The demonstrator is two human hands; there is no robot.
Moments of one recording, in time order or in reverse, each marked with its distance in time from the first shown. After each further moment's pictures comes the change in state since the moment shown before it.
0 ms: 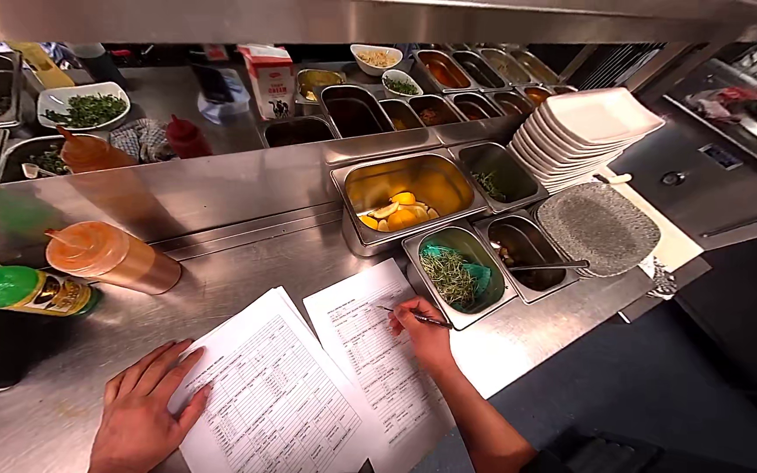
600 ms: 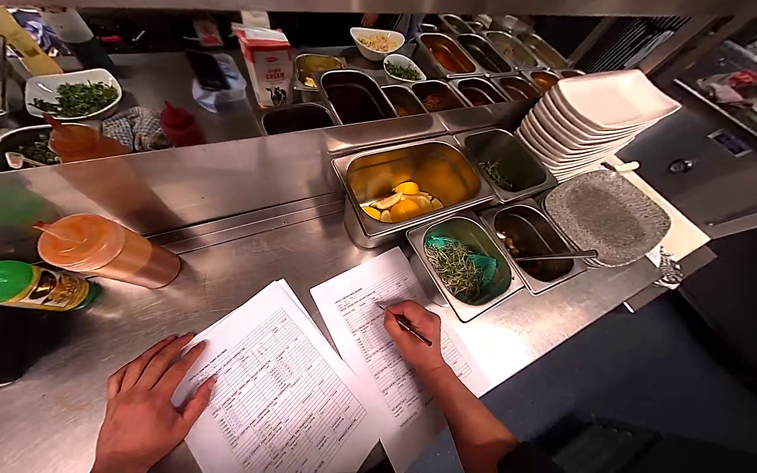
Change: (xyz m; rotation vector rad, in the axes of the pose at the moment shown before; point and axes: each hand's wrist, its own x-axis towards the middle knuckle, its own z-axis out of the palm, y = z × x) left_hand -0.001 0.001 -0.002 -0.010 -0.013 0.000; right_hand -0.008 0.038 0.008 -0.495 0.034 -0.568
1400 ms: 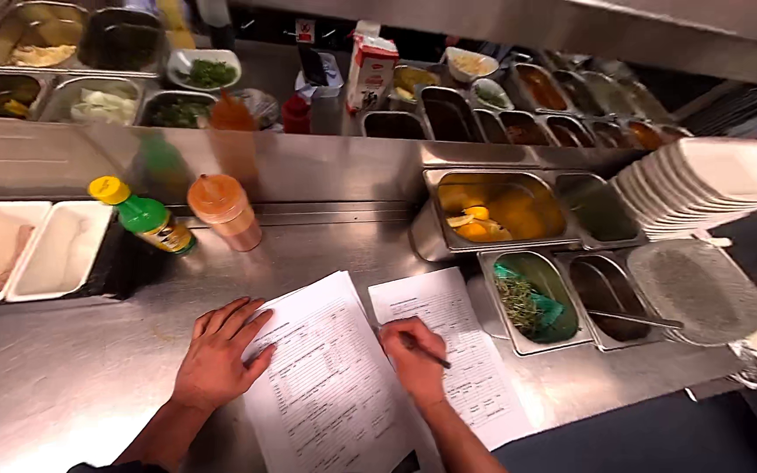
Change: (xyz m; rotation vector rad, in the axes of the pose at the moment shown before) left_hand 0.004 0.007 0.001 -0.006 0.002 -0.036; right_hand 0.004 -0.099 0.063 0.322 -0.100 0.191
